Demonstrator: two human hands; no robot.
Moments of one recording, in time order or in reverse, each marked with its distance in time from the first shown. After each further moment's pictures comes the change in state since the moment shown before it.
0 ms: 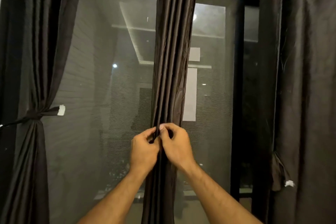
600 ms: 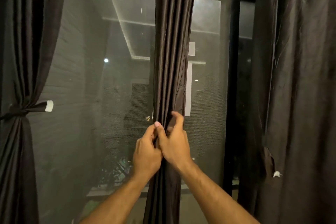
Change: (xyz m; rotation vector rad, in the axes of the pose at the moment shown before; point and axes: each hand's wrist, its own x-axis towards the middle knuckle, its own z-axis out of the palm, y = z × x) left_hand -0.022 -0.004 0.008 0.082 -0.088 0.111; right_hand -0.011 0.006 0.003 -0.102 0.054 0.040
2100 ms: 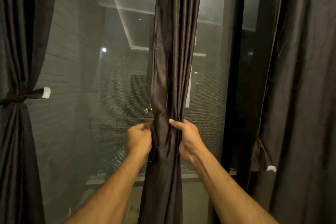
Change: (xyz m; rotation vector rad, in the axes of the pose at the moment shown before) left_hand 0.031 -0.030 0.015 -0.250 0.096 -0.544; right_hand 0.019 0.029 -0.022 0.962 -0.142 0.601
